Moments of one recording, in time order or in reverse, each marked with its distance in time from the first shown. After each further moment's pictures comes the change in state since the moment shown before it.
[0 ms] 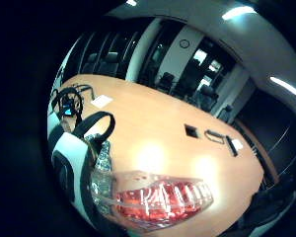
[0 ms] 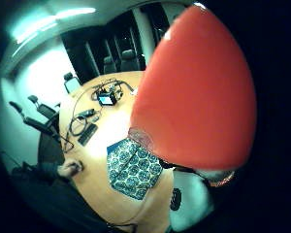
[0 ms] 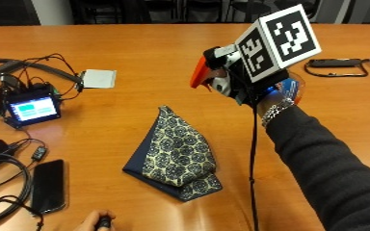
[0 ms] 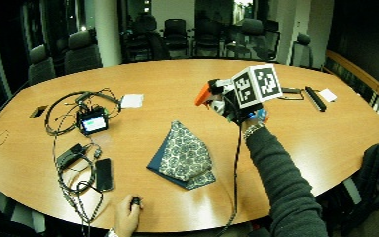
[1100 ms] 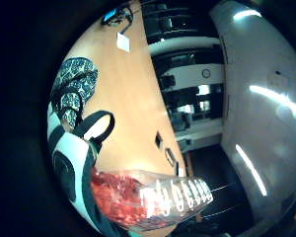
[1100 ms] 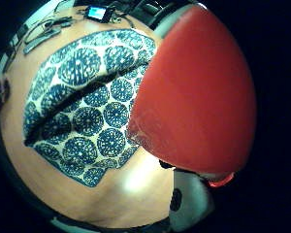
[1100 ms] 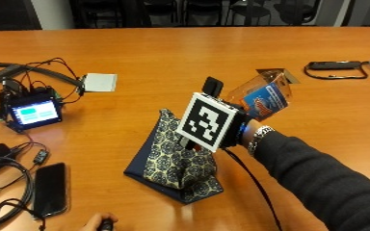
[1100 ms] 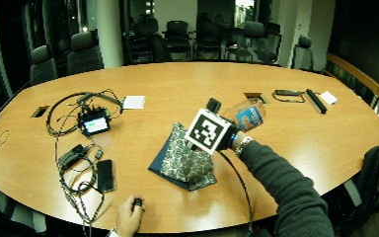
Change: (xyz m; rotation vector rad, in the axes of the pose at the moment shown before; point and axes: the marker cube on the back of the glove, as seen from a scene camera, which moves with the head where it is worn) arm -0.066 0.078 0.081 -0.248 0.513 -0.677
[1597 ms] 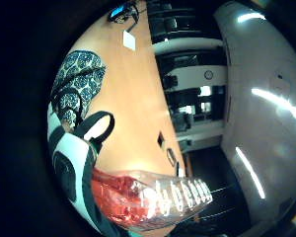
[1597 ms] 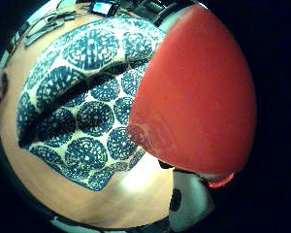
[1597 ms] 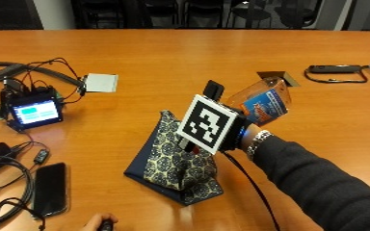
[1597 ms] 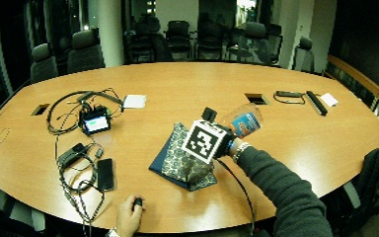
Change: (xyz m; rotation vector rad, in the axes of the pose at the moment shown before) arm -0.010 -0.001 0.005 0.012 -0.022 0.014
